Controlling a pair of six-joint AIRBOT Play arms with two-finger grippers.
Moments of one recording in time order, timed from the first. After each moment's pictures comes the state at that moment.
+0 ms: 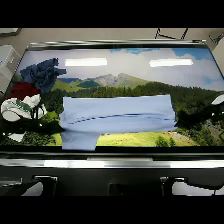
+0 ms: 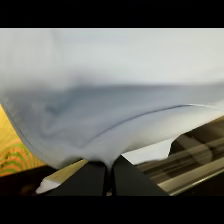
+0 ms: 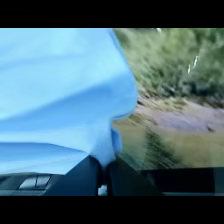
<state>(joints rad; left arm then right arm) 0.19 -1.16 0.79 0.92 -1.23 -1.28 -0.42 -1.49 1.18 -1.22 1.43 1.52</state>
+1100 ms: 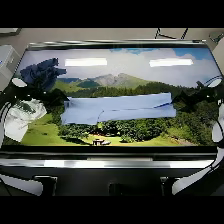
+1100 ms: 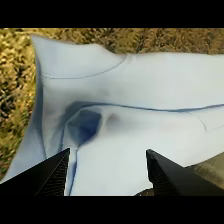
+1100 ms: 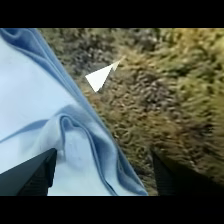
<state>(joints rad) 0.17 -1.71 1.45 0.91 -1.26 -1.41 -0.41 -1.92 1.67 -1.12 1.38 1.62</state>
